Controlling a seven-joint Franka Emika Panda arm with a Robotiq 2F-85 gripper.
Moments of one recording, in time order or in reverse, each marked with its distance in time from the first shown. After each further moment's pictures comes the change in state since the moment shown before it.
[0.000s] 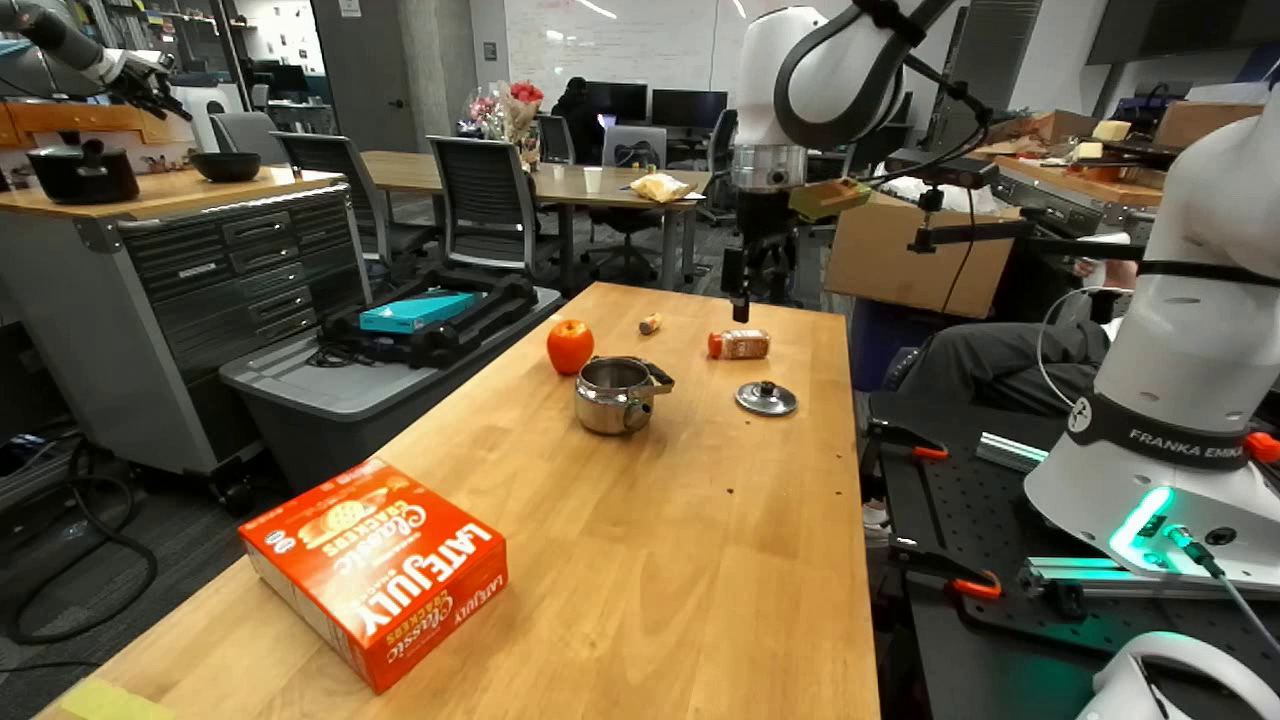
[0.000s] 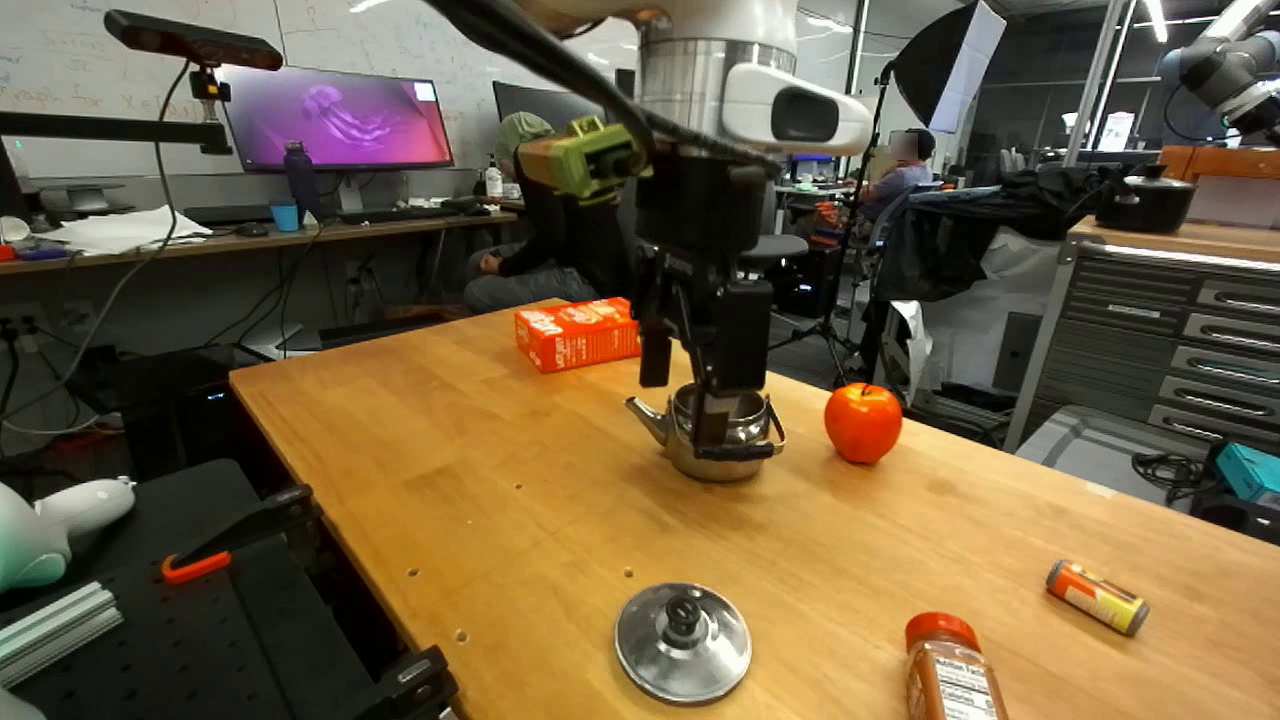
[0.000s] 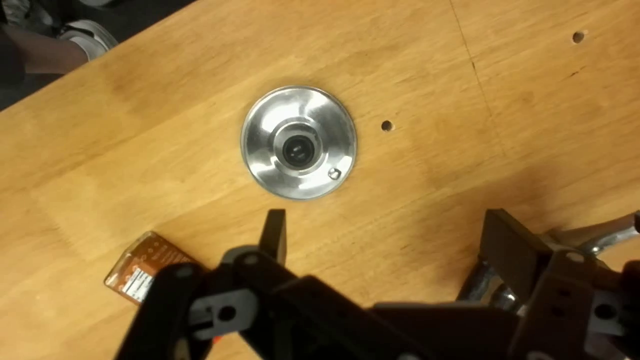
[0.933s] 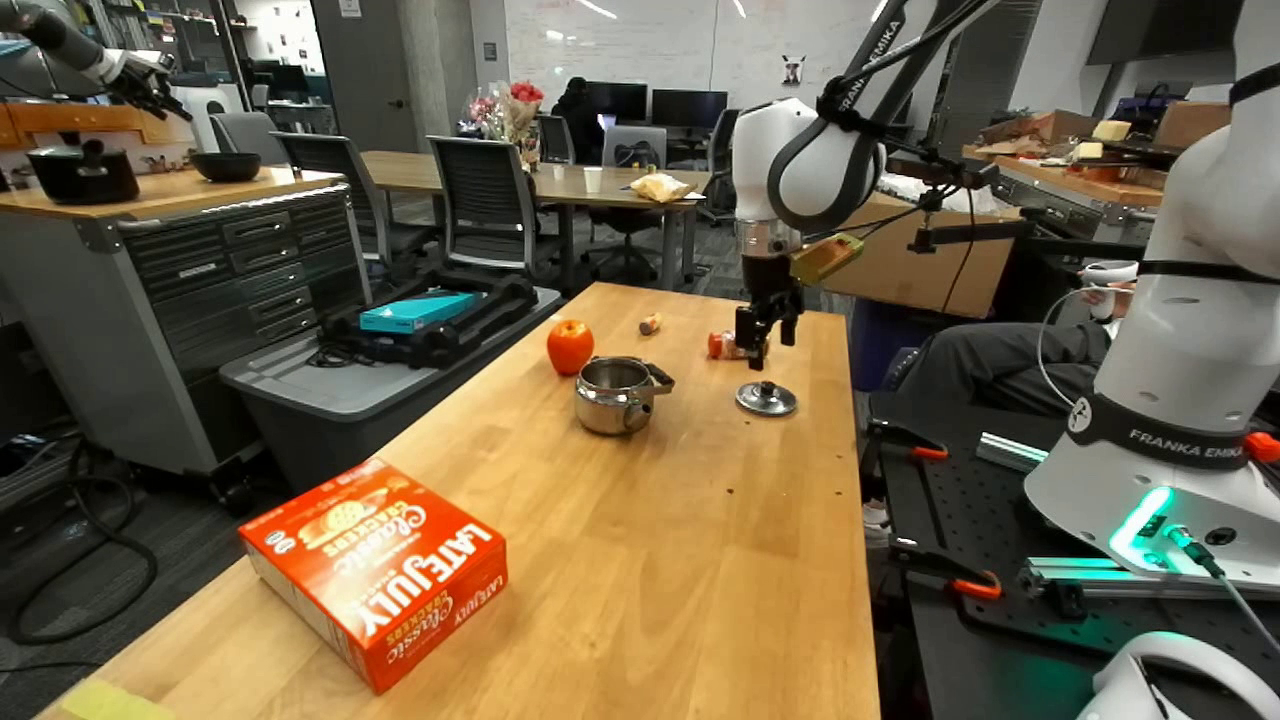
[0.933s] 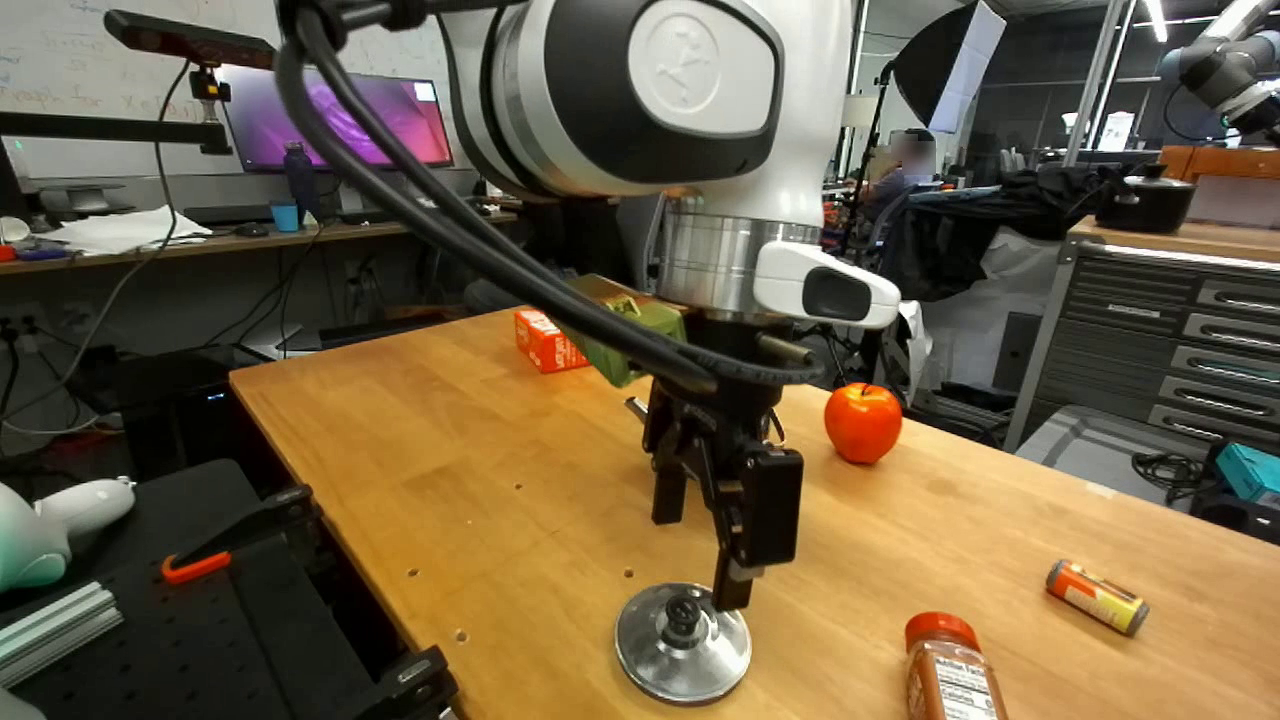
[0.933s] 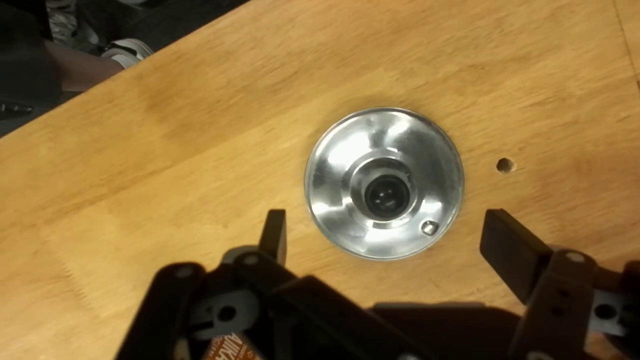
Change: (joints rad) arm -0.008 0.234 -0.073 0.014 -0.108 0.150 0.002
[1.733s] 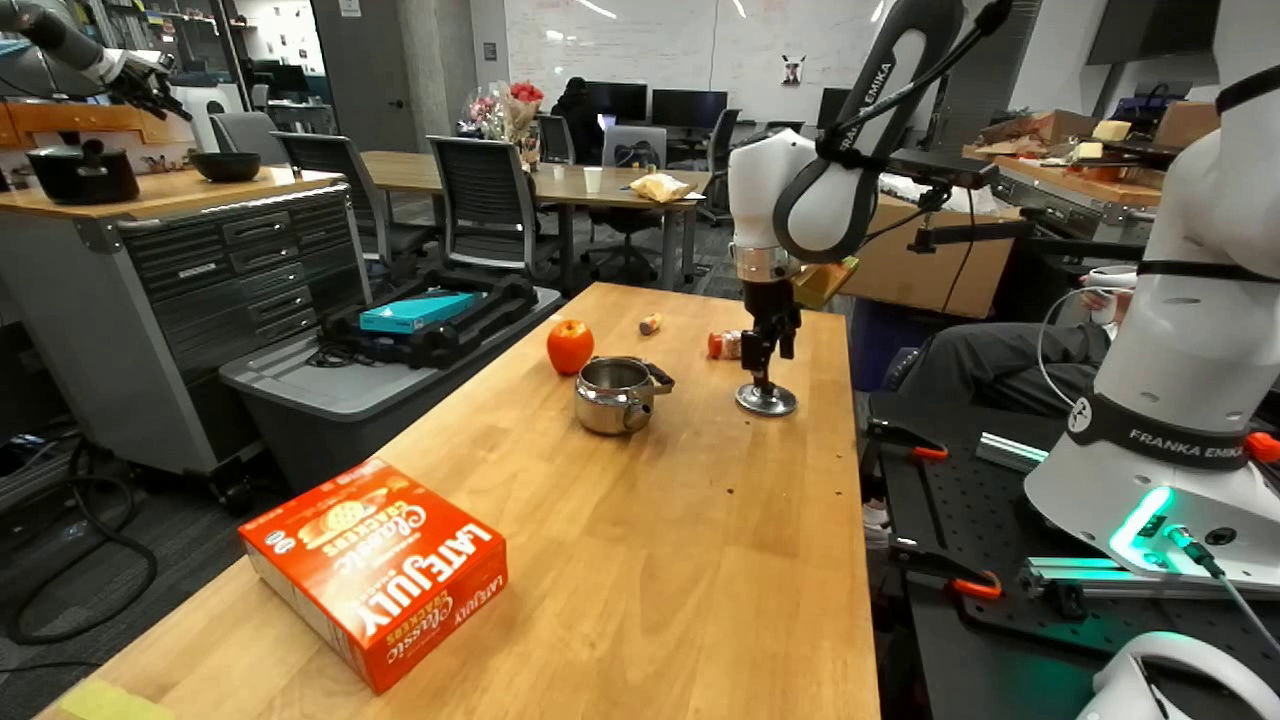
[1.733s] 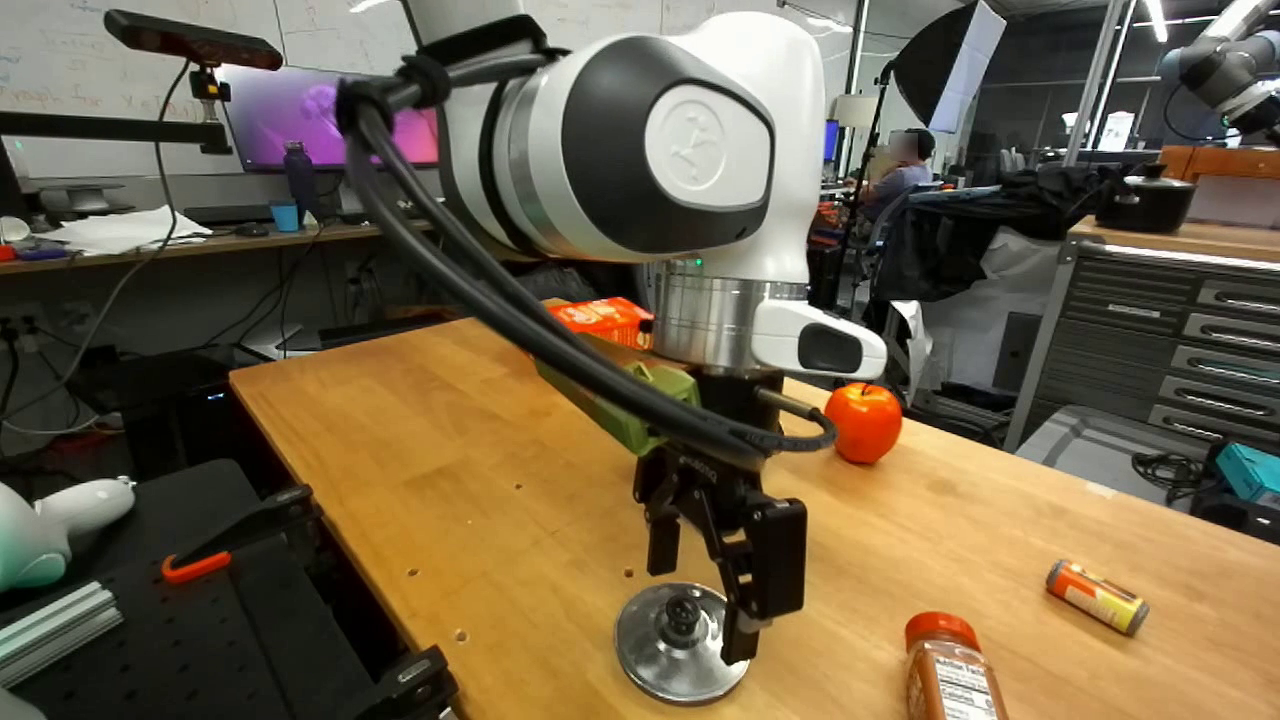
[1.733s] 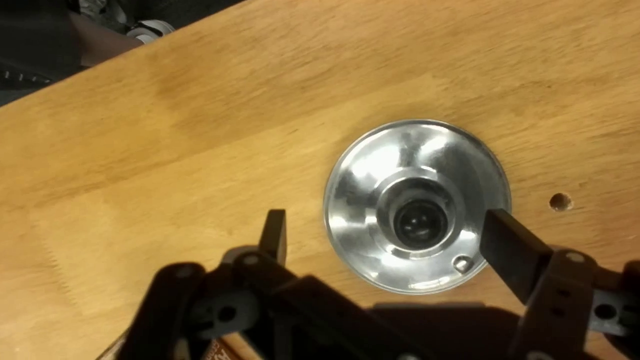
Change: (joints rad) arm 0.016 0.091 -0.022 0.007 -0.114 0.069 0.007
